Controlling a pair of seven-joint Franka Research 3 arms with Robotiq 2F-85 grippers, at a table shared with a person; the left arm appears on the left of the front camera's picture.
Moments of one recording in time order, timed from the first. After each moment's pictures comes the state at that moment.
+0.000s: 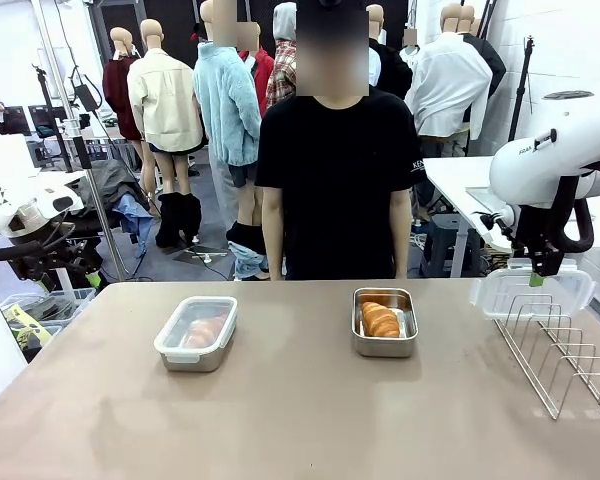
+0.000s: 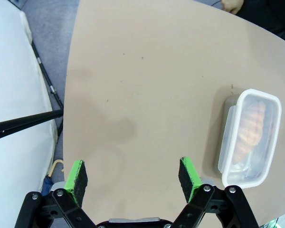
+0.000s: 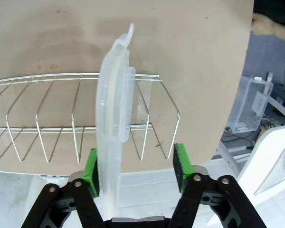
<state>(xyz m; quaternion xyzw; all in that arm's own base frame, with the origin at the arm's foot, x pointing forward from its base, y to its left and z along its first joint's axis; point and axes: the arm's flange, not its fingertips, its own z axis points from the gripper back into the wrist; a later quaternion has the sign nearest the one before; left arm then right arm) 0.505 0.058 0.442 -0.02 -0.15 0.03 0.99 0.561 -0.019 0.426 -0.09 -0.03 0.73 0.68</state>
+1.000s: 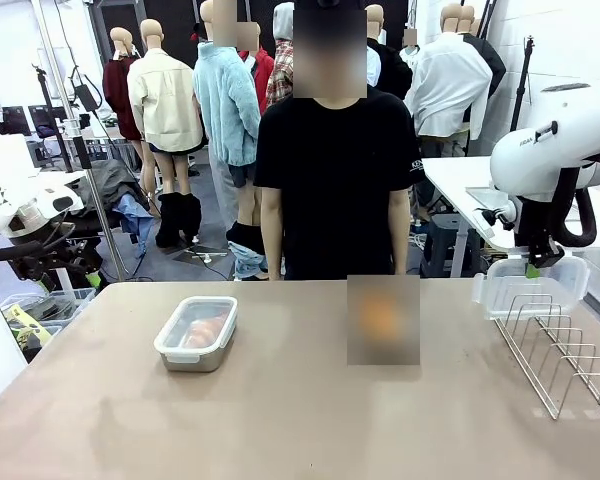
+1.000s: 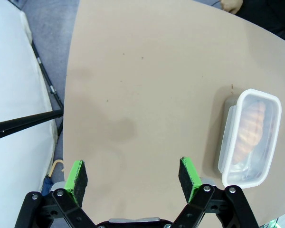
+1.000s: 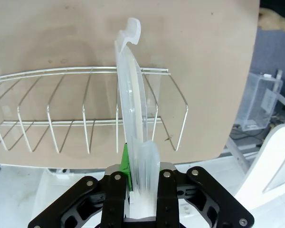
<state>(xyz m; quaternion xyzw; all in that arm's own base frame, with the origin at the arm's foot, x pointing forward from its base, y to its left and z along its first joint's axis) 0.505 0.058 0.442 -0.02 -0.15 0.03 0.99 0.561 -0.022 0.437 -0.07 0.00 0.72 0.69</state>
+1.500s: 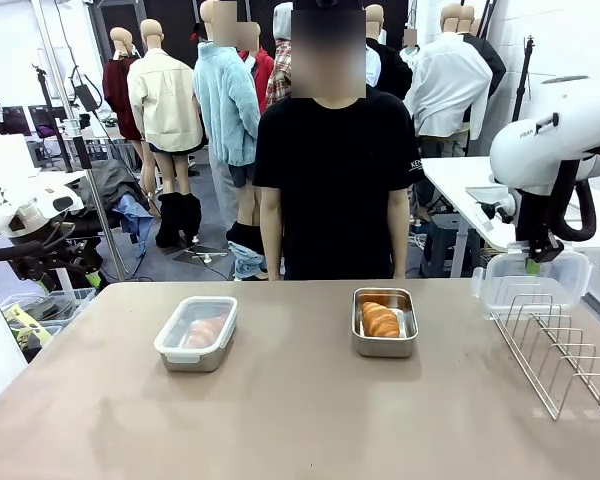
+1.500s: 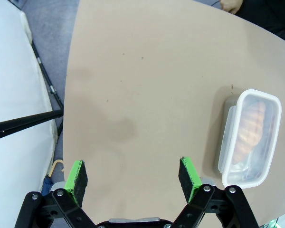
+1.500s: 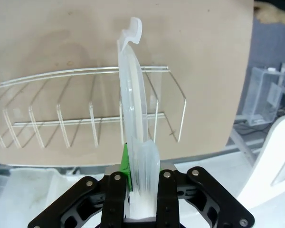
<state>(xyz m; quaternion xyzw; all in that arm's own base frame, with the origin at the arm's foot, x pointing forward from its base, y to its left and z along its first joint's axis) 0.505 0.058 0.442 -0.02 -0.15 0.03 0.99 0.557 -0.016 0.467 -0.06 0.00 0.69 0.72</state>
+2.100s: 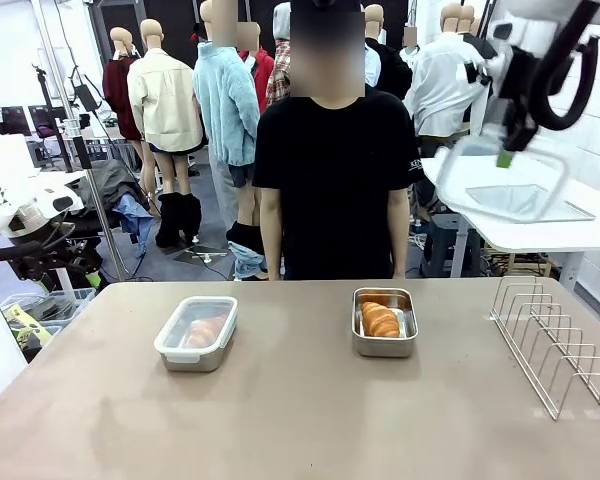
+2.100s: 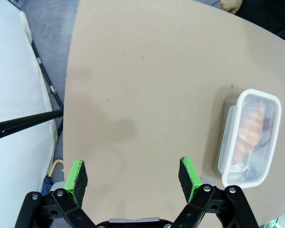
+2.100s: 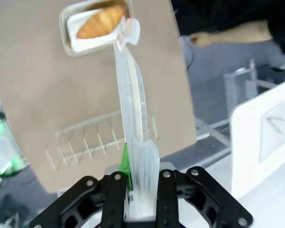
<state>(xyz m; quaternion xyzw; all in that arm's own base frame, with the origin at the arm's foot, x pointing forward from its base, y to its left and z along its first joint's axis) 0.505 0.058 0.442 -0.02 -0.15 0.03 0.99 0.525 0.051 0.668 -0.03 -0.14 0.60 0.79</state>
